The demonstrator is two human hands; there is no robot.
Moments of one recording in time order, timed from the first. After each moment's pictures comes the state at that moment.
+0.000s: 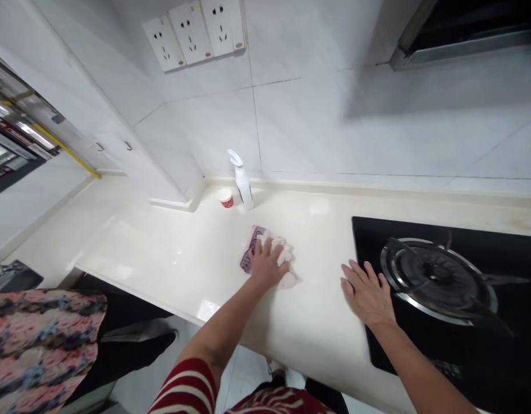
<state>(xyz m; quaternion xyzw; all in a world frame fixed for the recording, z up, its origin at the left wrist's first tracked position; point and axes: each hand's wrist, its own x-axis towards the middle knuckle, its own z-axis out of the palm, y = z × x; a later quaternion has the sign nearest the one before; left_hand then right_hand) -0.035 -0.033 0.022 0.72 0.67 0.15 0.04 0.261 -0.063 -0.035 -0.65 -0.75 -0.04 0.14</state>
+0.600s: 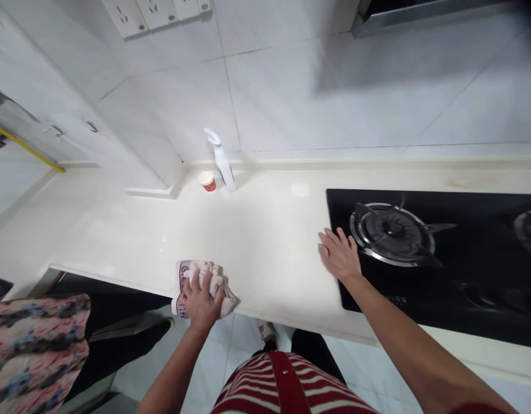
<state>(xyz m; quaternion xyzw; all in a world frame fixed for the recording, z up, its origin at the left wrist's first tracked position) -0.148 -0.216 0.029 0.58 0.80 0.10 -0.08 0.257 -0.064 -0.020 -0.67 -0.74 -0.01 0.11</state>
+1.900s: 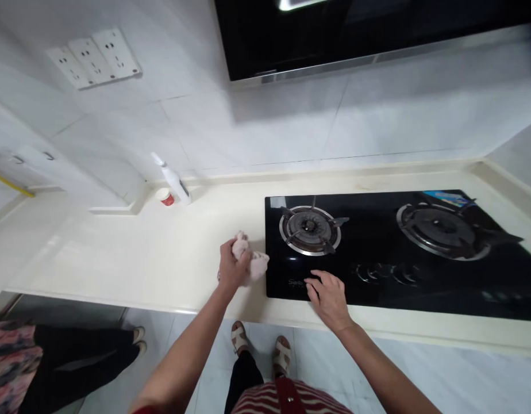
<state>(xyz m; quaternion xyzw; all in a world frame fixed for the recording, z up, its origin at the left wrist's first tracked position) 0.125 -0.119 0.089 0.58 0.67 0.41 0.23 0.400 -0.206 0.005 -0.62 -0.72 0.08 0.30</state>
